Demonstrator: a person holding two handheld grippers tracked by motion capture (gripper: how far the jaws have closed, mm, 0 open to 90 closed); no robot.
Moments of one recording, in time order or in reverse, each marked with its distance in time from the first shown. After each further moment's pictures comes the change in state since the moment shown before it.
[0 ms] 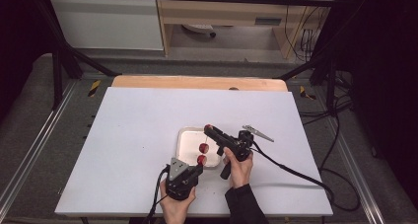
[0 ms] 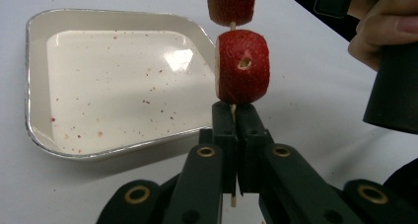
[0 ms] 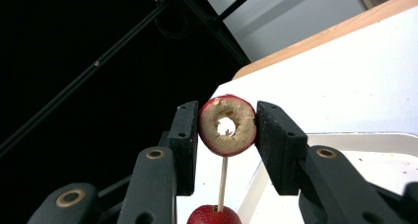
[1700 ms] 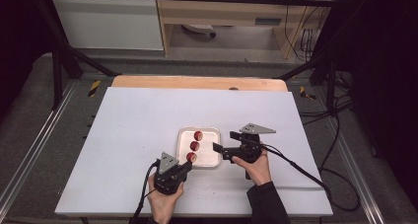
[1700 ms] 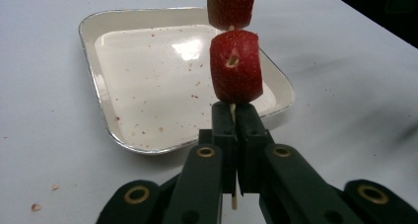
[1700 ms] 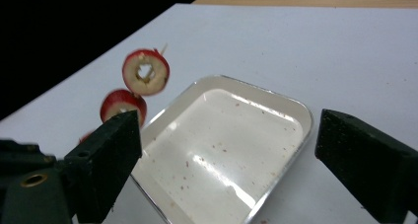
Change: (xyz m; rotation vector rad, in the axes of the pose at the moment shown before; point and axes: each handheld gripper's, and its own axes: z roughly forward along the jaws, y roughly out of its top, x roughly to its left) left arm 0.034 0.010 -0.010 0.065 0.017 0.079; right arm -0.012 0.018 -0.020 0.326 -0.153 -0.433
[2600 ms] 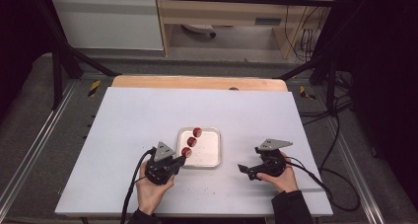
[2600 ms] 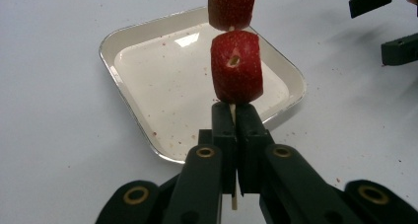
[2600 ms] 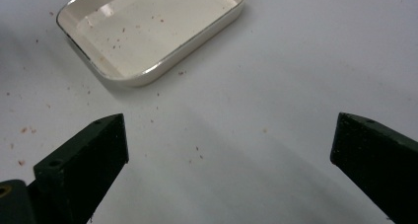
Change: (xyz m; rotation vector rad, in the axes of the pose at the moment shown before) left arm 0.020 0.035 -0.011 0.123 -0.030 0.147; right arm -0.046 -0.048 -0.048 0.232 -0.064 -0.166
